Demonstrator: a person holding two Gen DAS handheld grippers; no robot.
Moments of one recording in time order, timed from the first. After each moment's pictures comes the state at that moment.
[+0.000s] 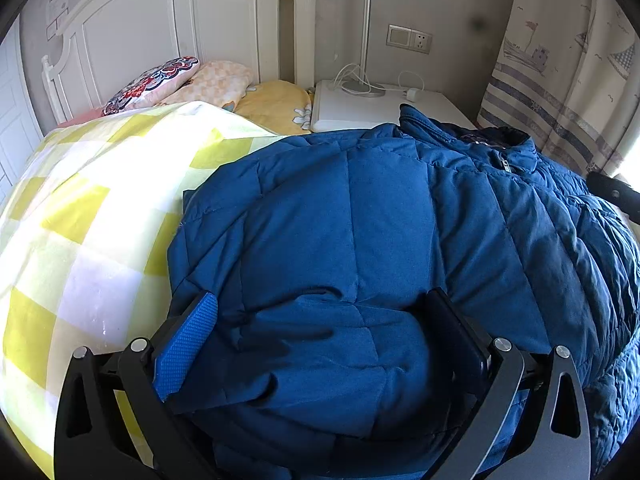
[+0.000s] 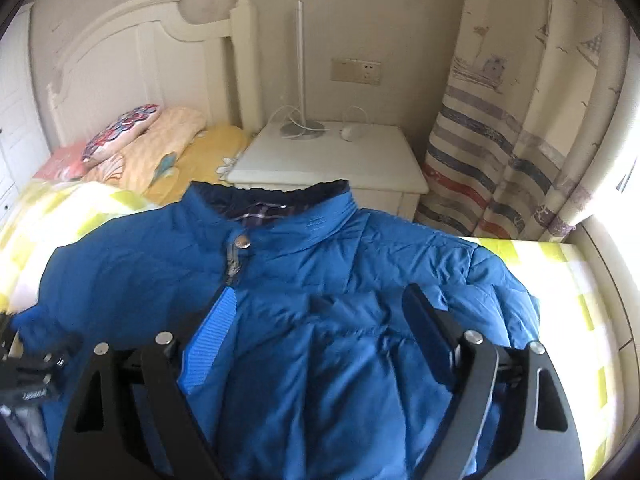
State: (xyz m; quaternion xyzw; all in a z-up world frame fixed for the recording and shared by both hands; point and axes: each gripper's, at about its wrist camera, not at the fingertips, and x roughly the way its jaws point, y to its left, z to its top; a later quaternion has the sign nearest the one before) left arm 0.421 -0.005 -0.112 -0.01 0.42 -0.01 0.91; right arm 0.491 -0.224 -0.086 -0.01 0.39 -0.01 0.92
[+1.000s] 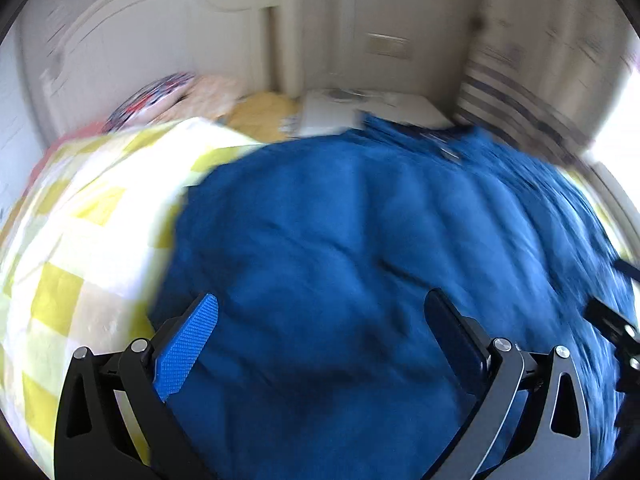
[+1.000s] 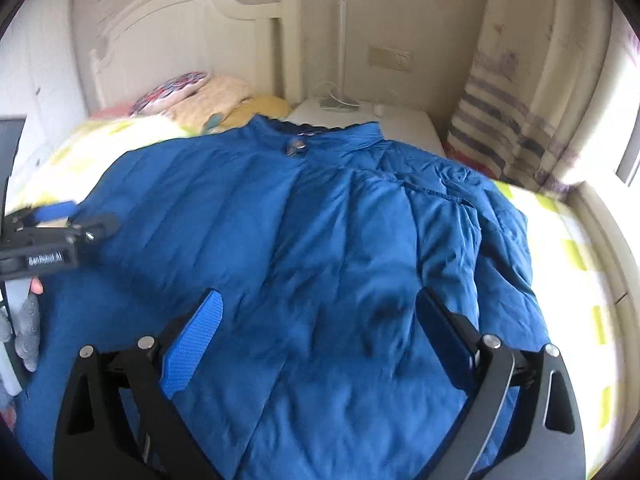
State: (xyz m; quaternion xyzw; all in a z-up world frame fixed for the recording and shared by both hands) left arm 0.356 -0.048 -0.081 0.02 0.42 -0.04 0.91; right arm 0.349 -0.211 -0.093 -0.05 0.40 0.05 0.91
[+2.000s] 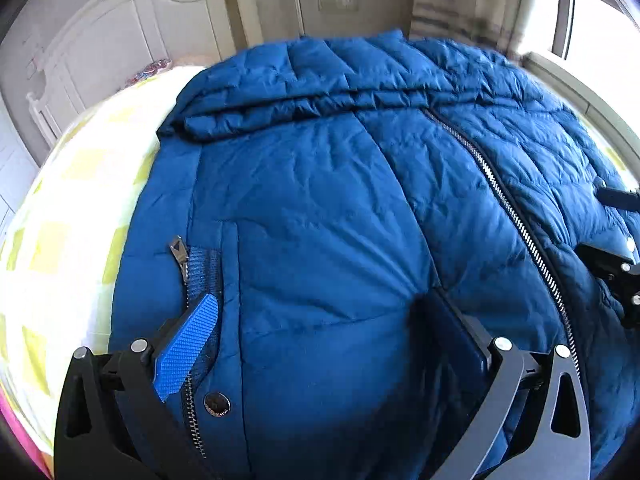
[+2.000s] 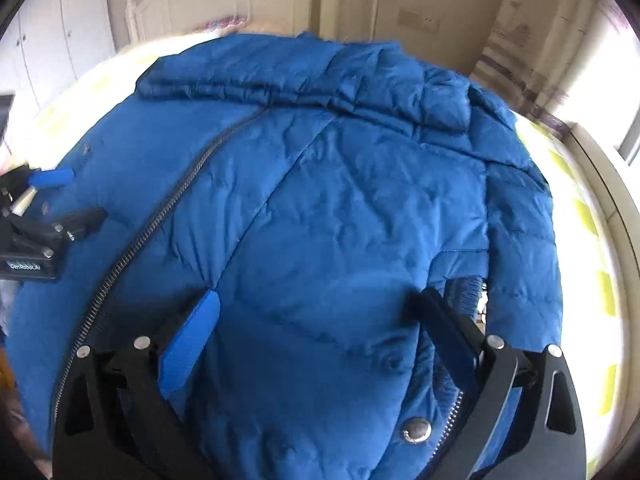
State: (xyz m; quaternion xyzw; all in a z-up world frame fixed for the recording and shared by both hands) left arm 0.186 -0.065 -0.117 0.07 0.46 -0.06 0.89; right arm 0.204 -0.229 -0.138 -0.07 0.46 0.09 0.88
